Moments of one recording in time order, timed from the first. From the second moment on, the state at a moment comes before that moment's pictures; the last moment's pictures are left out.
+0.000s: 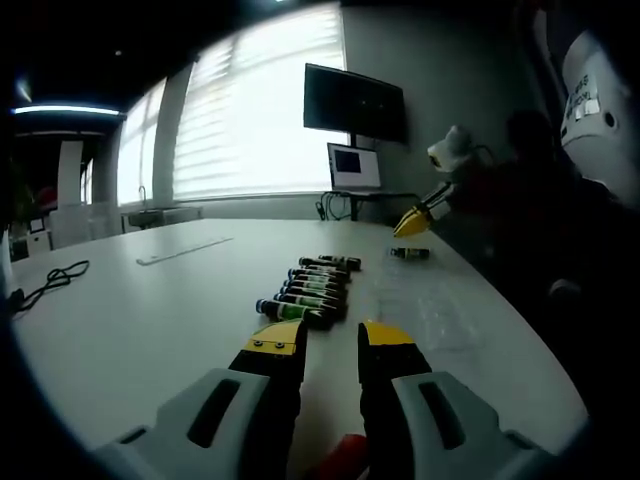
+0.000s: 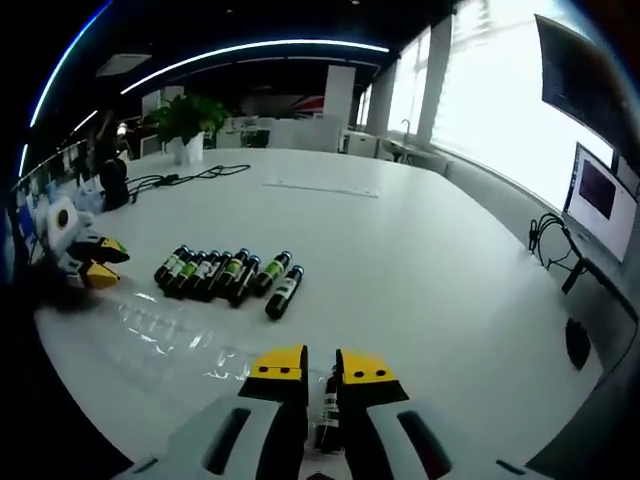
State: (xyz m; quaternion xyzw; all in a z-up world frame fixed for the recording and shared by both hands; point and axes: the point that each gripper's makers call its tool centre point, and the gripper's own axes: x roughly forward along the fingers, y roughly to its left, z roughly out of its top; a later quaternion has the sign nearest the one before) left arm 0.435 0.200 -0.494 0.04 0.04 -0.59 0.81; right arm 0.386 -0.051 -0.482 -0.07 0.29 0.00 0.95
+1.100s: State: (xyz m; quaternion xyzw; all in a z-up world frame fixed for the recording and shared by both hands) left arm 0.436 0.200 -0.493 0.04 0.04 -0.59 0.81; right arm 0.452 -0.021 -0.475 -0.07 0.27 0.05 0.96
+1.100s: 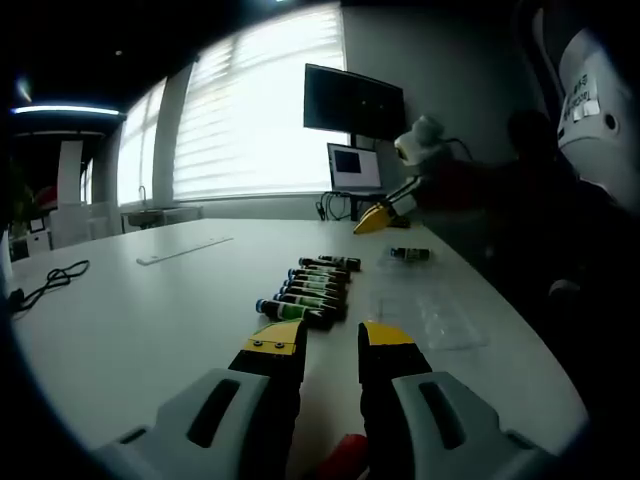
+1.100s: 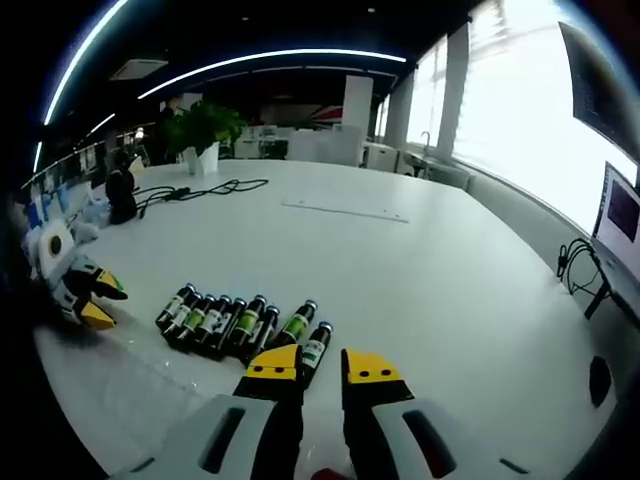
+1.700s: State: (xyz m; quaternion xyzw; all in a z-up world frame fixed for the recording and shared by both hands) left arm 0.436 0.200 -0.493 0.04 0.04 -0.59 0.81; right arm 0.471 -0.014 -0.499 -0.07 0.31 0.07 0.95
